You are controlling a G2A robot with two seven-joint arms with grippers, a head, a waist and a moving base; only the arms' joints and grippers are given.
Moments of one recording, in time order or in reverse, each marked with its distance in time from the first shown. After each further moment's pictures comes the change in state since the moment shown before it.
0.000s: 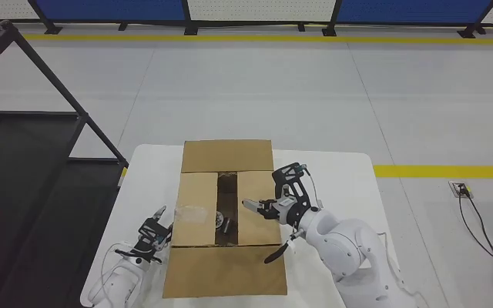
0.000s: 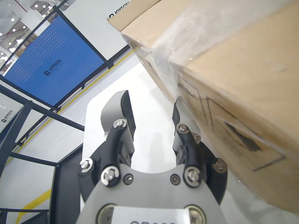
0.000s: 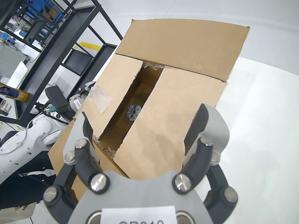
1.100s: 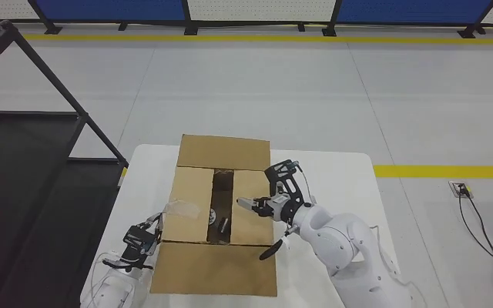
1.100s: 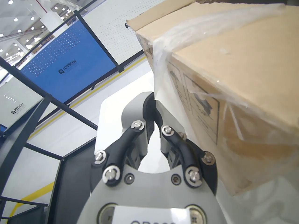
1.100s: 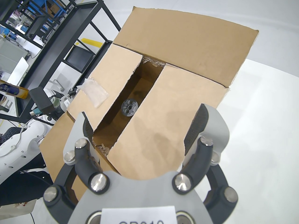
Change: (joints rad) left arm 0.100 0.009 -0.058 -0.095 -0.063 0.075 0.049; right arm 0.061 -0.001 -0.049 0.063 0.028 -0.001 -0.004
